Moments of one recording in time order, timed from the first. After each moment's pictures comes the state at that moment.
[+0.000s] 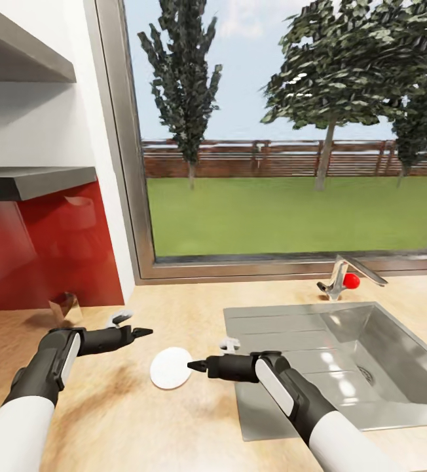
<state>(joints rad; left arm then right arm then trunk) -0.67 0.13 0.31 -0.89 -0.10 0.88 -0.86 -0.63 0.04 0.48 -0.80 -0.67 0.64 0.42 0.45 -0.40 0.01</state>
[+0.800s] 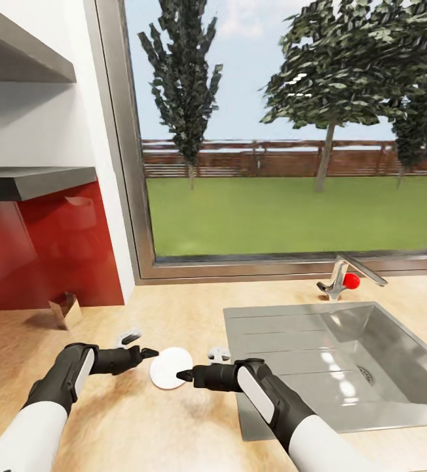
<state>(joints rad) -0.67 0.08 0.32 -0.71 -0.09 0.87 -0.70 -0.63 0.15 0.48 -0.70 -0.67 0.62 0.26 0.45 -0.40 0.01</state>
